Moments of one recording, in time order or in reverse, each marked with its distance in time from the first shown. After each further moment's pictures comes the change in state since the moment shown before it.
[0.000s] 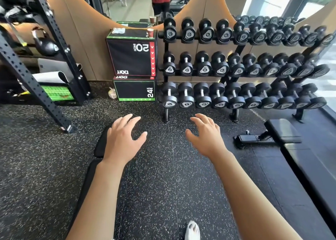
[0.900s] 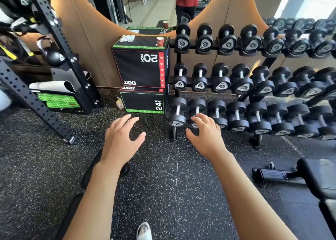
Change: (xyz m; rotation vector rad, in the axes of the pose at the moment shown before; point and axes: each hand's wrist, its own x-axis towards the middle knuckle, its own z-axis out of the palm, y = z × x) left_hand 0.299 0.049 0.093 0.038 0.037 -0.127; right_hand 0.337 0.112 -0.001 0.086 -0.056 -0.093
